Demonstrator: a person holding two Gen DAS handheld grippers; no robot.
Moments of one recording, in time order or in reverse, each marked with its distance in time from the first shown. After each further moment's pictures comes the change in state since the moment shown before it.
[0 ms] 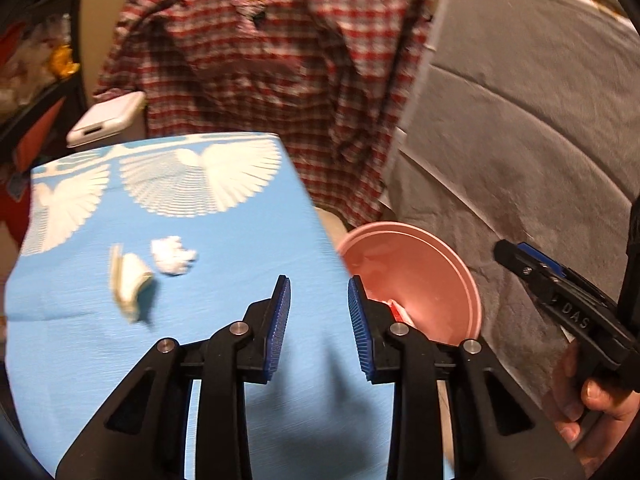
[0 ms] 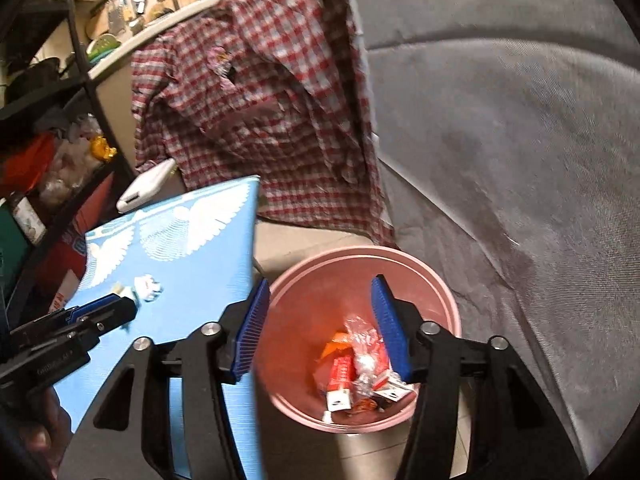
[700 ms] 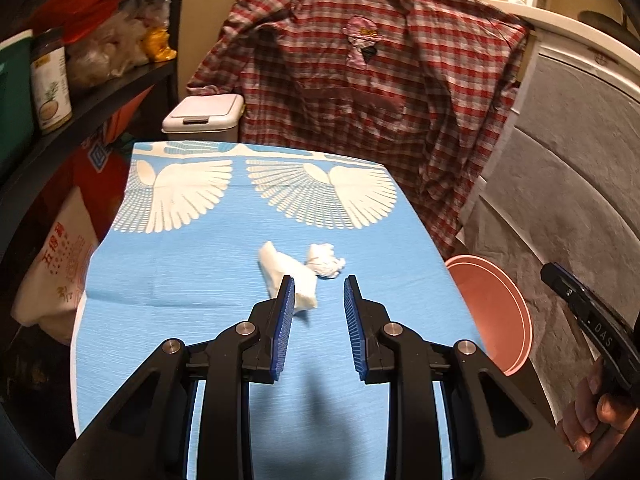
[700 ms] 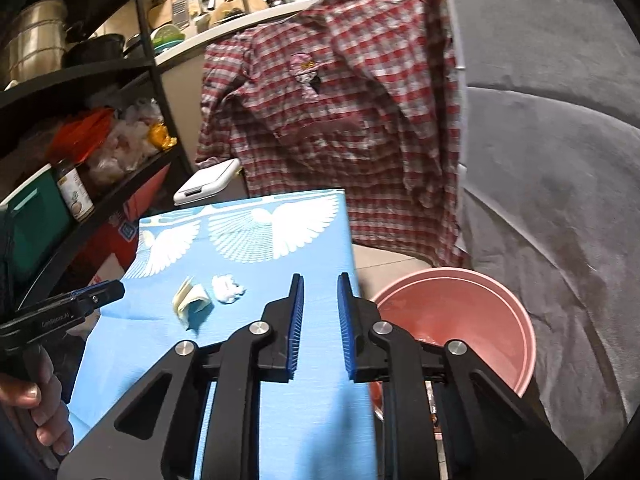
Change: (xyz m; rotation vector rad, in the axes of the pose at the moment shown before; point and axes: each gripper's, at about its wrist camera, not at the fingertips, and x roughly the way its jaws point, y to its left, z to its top) left arm -0.056 0.118 -0.009 -0.147 -0.085 0.141; right arm -0.003 0.100 -0.014 -0.132 -0.055 0.117
